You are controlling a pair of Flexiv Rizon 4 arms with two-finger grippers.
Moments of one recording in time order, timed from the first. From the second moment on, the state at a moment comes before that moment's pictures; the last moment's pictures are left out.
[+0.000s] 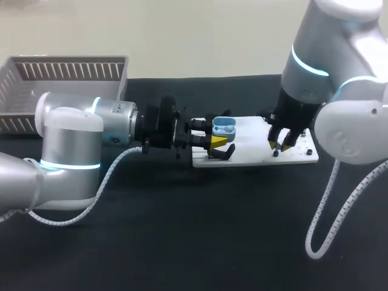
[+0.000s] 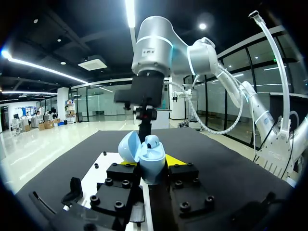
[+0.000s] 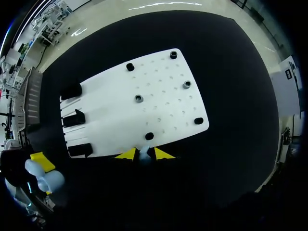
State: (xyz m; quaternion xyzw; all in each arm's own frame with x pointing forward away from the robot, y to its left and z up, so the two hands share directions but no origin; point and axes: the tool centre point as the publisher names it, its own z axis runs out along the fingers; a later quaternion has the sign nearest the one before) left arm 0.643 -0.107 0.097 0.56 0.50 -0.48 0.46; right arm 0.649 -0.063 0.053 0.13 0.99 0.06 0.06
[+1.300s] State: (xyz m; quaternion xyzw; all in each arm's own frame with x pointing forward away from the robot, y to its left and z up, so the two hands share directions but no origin) left arm 0.643 -0.107 0.097 0.56 0.50 -0.48 0.46; right arm 0.578 0.029 0.171 -0.03 1.00 0.03 0.08
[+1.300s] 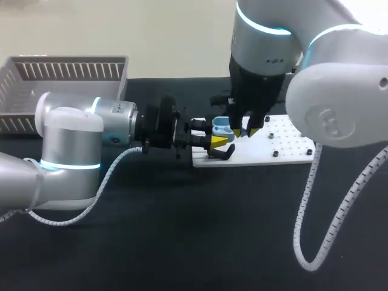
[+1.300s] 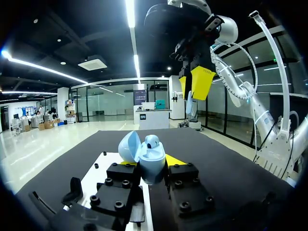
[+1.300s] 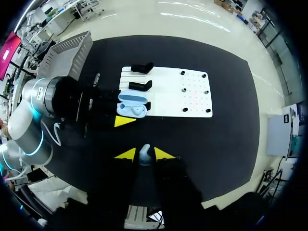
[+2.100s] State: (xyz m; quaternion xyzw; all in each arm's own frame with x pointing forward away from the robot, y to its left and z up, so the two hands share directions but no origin) left arm 0.643 -0.107 0.097 0.56 0.50 -0.48 0.46; right arm 0.585 0.058 0.174 -0.08 0.99 -0.03 0.07
